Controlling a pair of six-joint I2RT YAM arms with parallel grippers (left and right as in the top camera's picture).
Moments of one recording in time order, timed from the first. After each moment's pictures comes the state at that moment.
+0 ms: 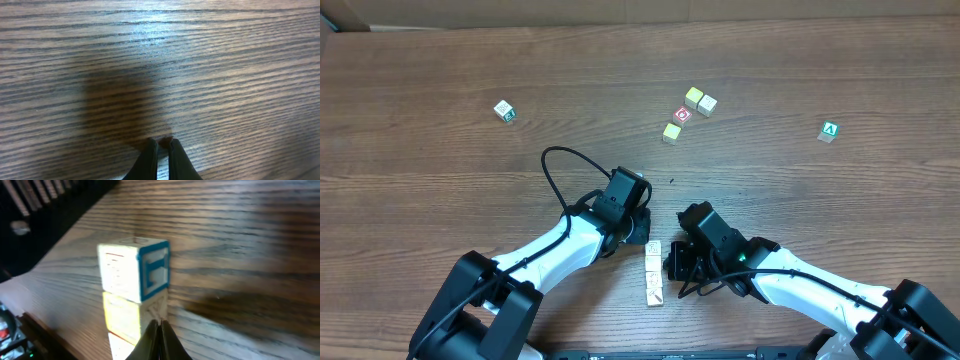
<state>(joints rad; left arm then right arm) -0.57 1.63 0.75 -0.29 0.04 -0.47 0.77 1.48 0.58 -0.17 -0.34 0.88</state>
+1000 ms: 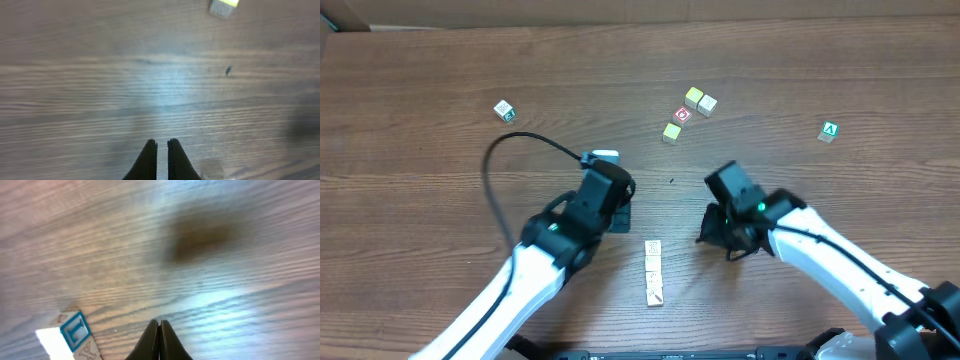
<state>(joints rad) -0.57 1.23 0.84 -0.57 -0.22 -0.46 0.56 1.48 0.90 -0.77 -0.06 0.83</state>
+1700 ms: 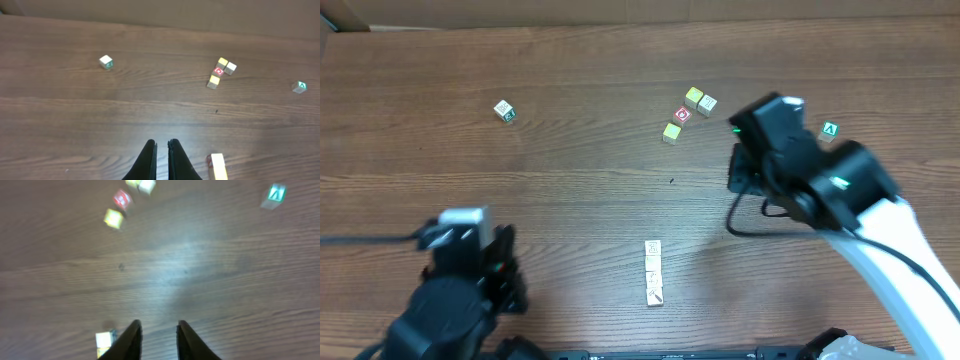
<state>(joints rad) -0.63 0.65 1.32 -1.28 -0.43 -0.47 0.56 1.37 1.57 -1.30 0.24 0.65</state>
